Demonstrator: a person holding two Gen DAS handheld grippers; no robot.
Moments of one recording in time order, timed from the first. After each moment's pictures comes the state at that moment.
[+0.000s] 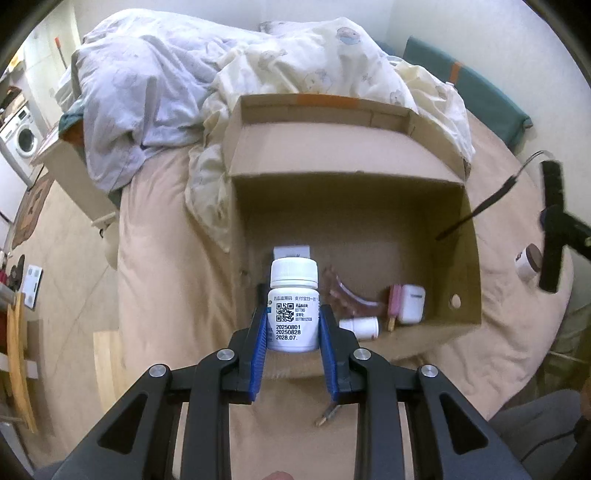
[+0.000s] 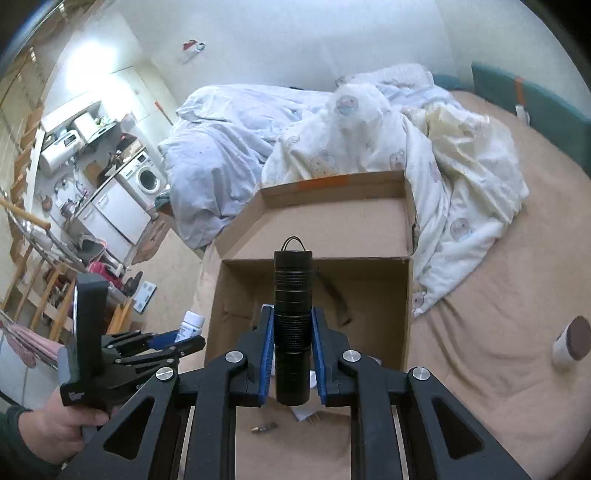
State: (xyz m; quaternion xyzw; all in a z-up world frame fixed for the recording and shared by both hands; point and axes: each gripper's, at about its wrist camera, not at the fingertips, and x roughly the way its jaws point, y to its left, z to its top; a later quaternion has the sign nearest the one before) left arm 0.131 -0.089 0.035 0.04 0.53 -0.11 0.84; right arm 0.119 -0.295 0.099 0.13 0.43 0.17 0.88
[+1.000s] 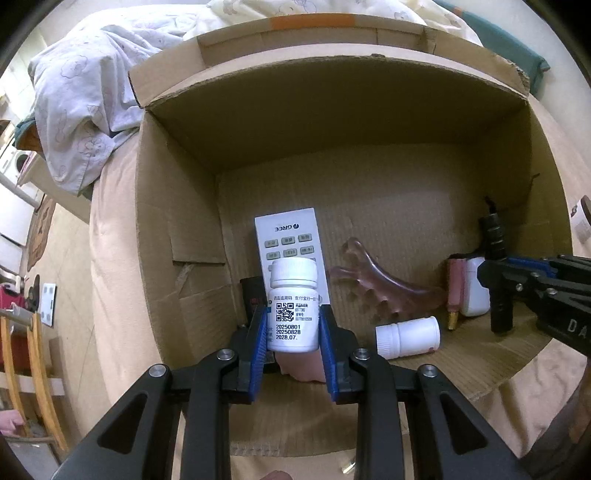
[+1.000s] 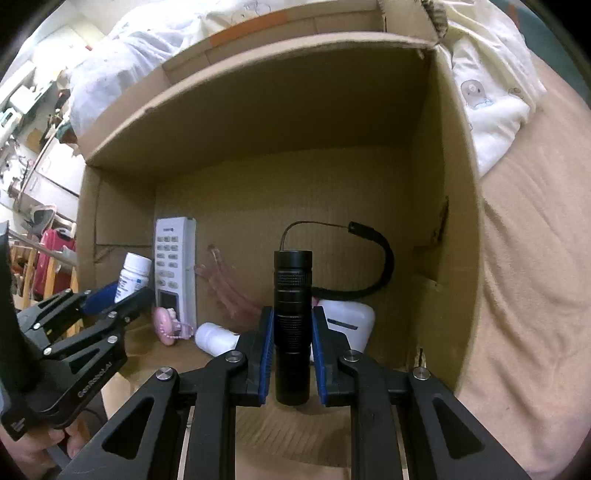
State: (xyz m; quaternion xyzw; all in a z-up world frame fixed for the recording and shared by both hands) left arm 0.164 -0.127 -0.074 0.12 0.56 -0.08 0.82; right arm 0.175 -0.275 -0.070 0.11 0.59 0.10 0.79
